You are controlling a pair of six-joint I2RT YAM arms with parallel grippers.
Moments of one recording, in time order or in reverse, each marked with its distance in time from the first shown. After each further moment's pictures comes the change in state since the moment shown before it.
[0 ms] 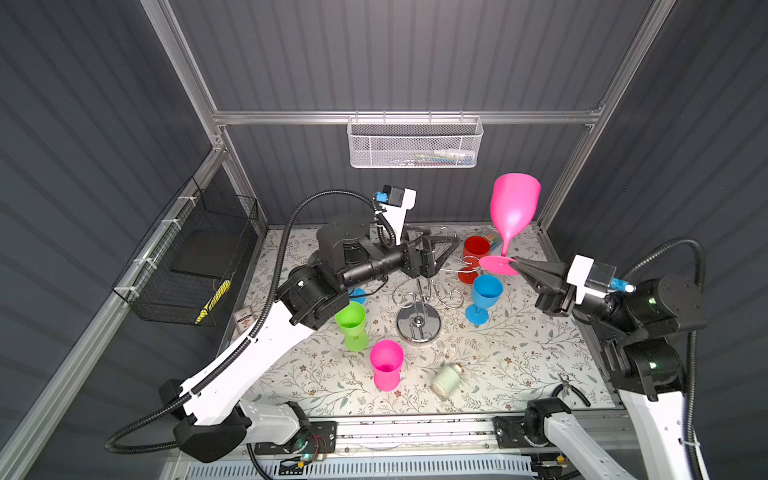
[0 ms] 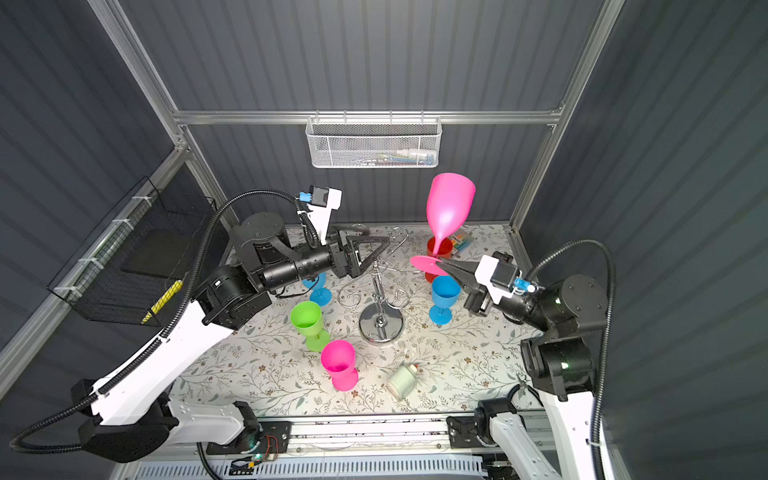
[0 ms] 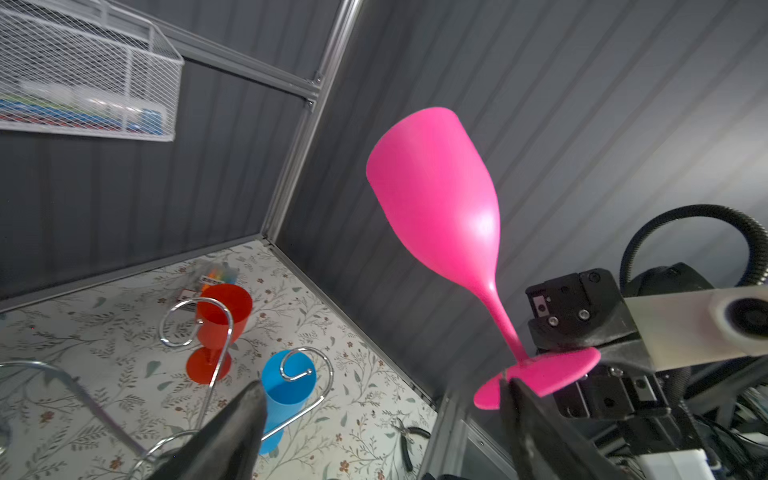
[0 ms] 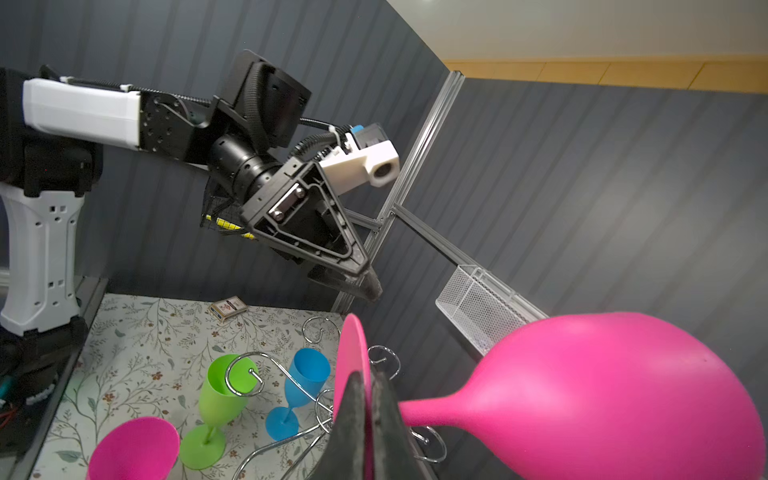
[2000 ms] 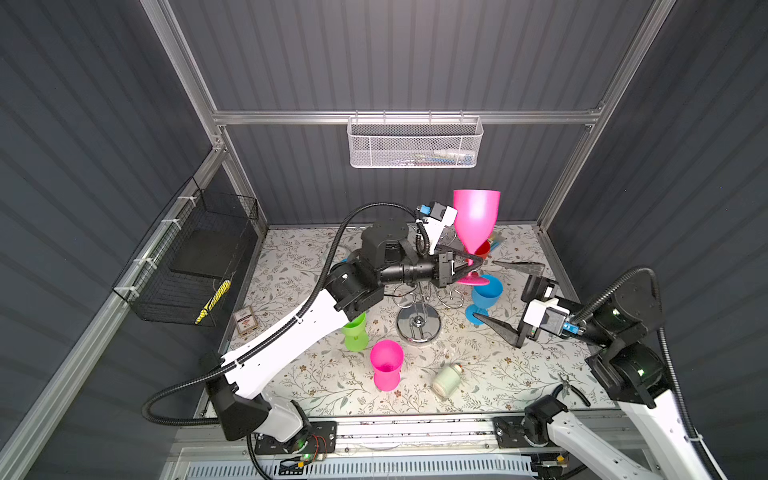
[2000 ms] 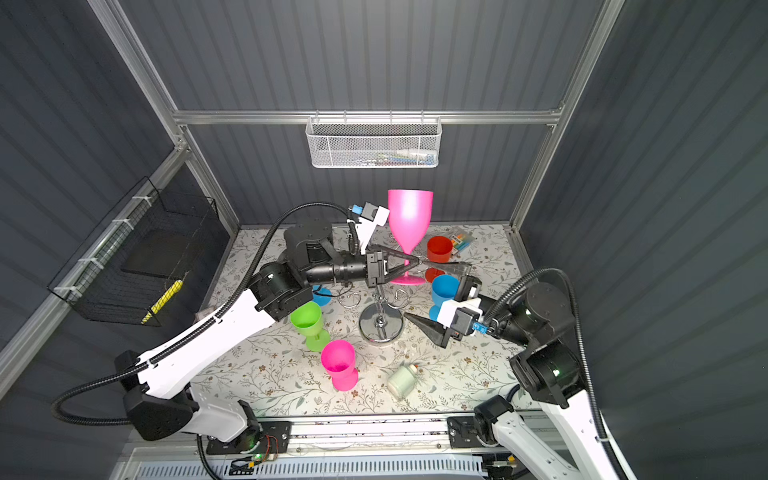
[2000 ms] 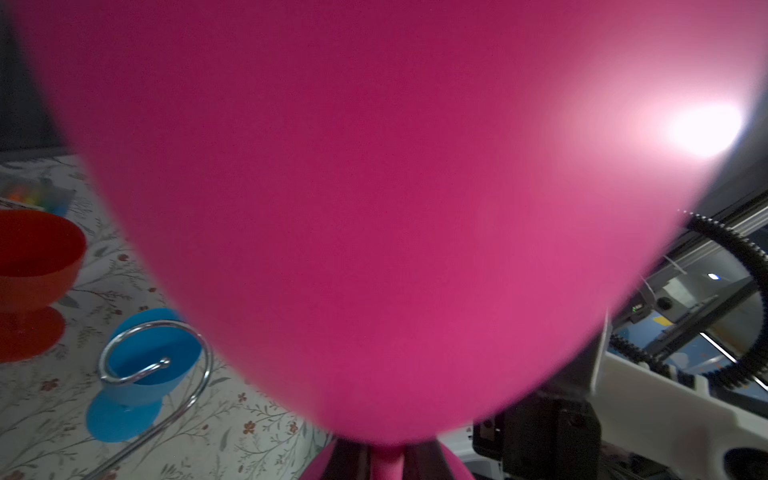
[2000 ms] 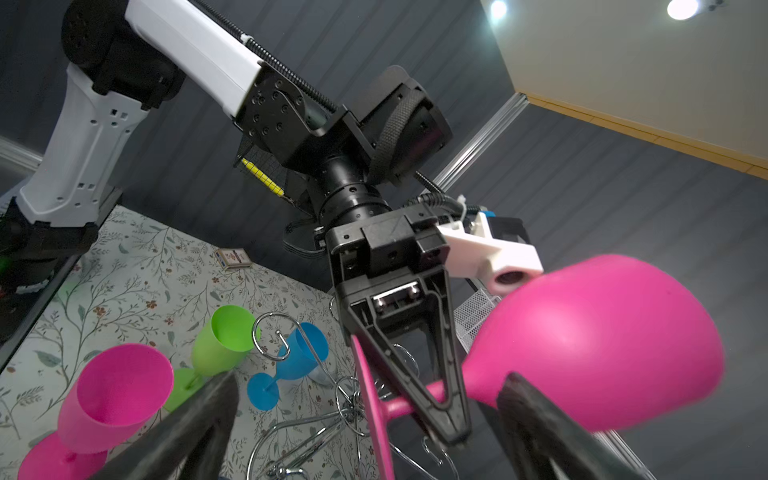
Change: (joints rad) left arm -0.034 0.113 -0.039 0.111 0.177 -0.108; right arm 0.321 -0.071 -0.153 -0.054 0.250 -0.350
